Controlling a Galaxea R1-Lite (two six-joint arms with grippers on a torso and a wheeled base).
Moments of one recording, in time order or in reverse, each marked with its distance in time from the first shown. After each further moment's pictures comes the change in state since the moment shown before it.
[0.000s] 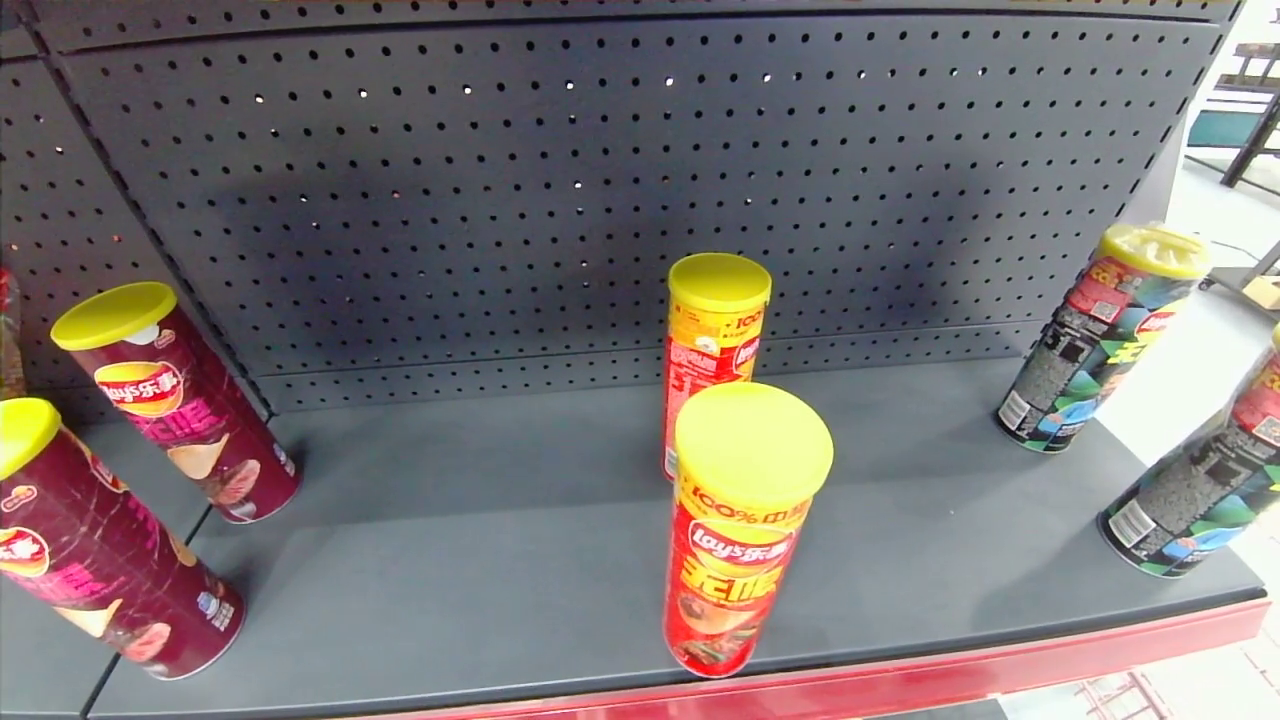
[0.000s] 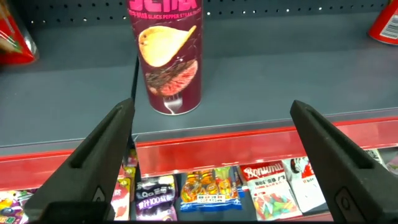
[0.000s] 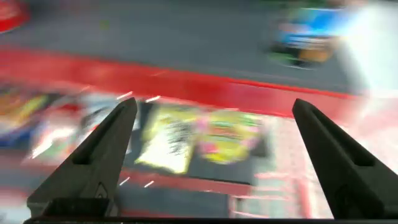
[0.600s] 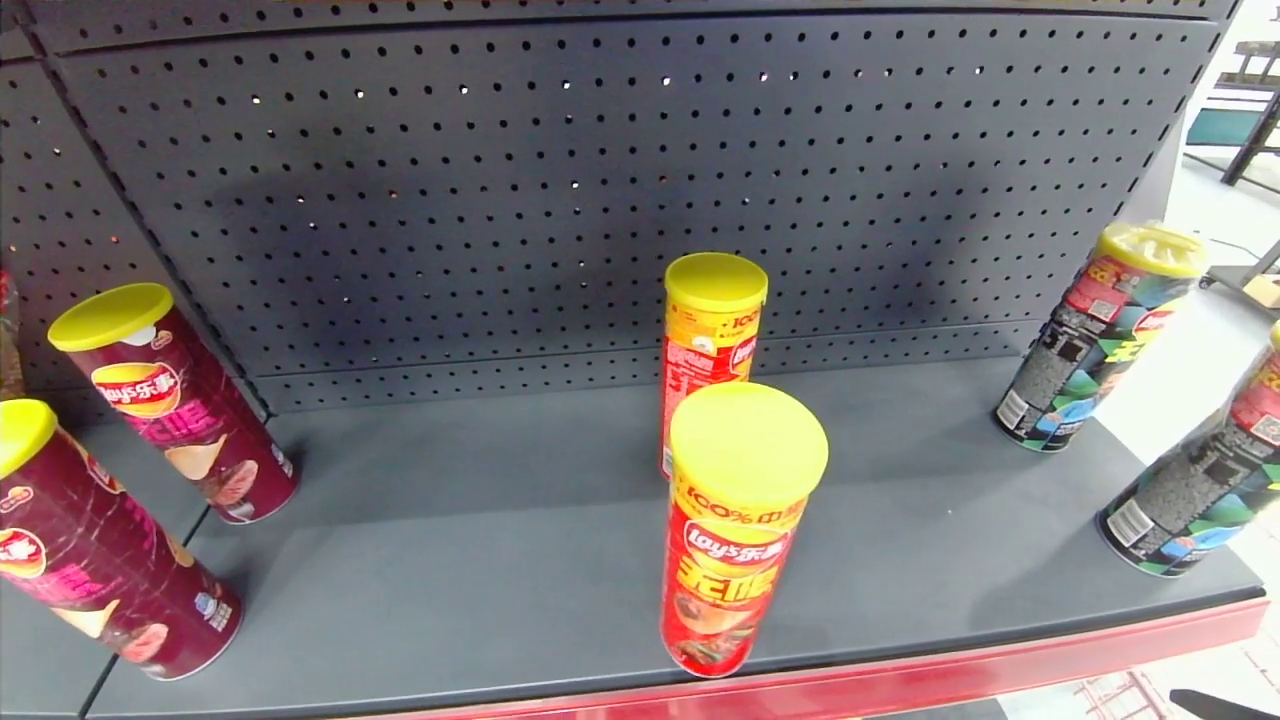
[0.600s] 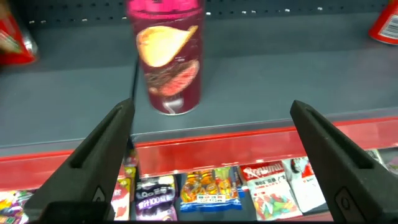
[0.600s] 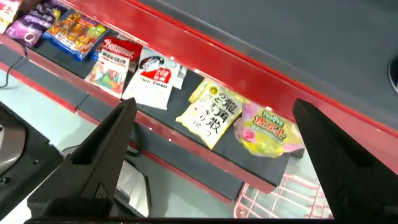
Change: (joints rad) left arm 0.000 0.000 0.000 0.000 0.000 0.000; right arm -0.014 0.403 0.024 -0.152 0.421 -0.223
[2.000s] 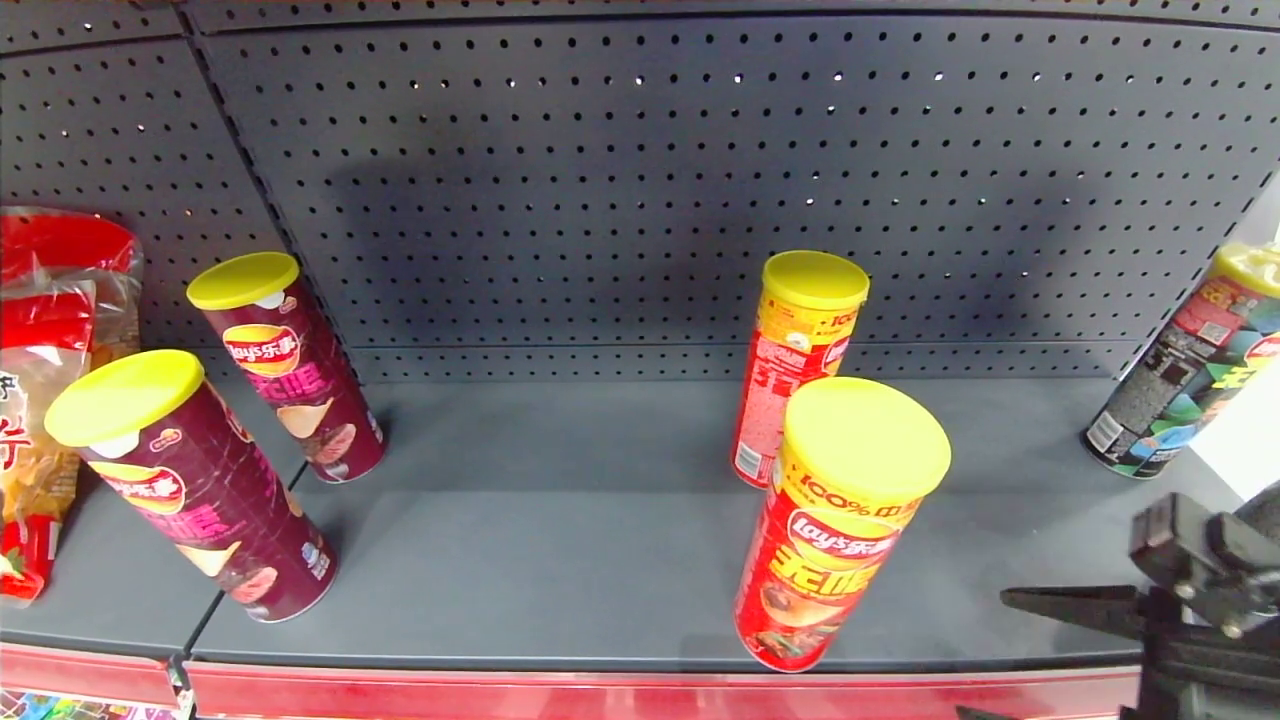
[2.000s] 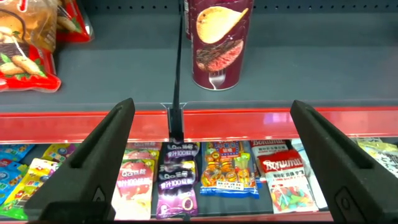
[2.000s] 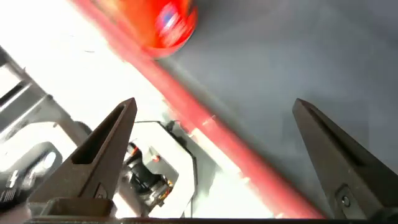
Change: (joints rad) left arm 0.000 0.001 0.000 0.000 0.000 0.000; right arm 0.304 0.539 -0.319 -0.025 -0.051 0.176
